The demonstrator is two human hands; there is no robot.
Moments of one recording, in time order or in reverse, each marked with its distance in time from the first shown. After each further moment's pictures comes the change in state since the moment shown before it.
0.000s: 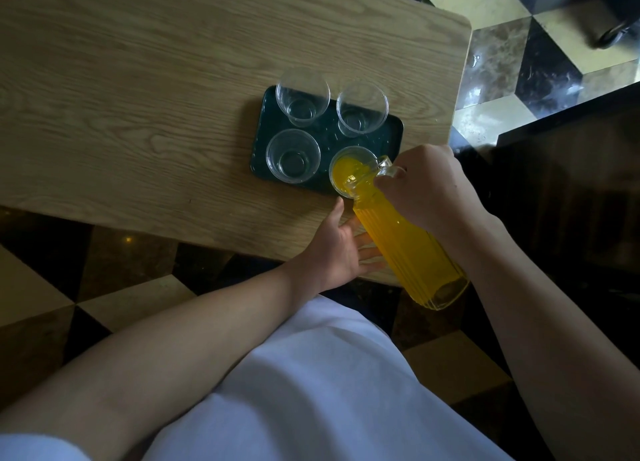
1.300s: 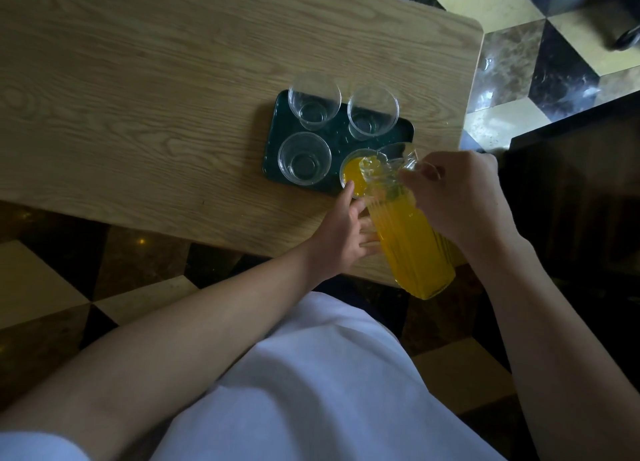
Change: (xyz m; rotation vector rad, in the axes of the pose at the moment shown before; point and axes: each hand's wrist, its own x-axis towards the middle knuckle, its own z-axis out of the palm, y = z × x) left_hand -0.009 0.026 0.013 0.216 0.040 0.122; right_hand -0.012 0.022 -0.001 0.169 0.248 -0.147
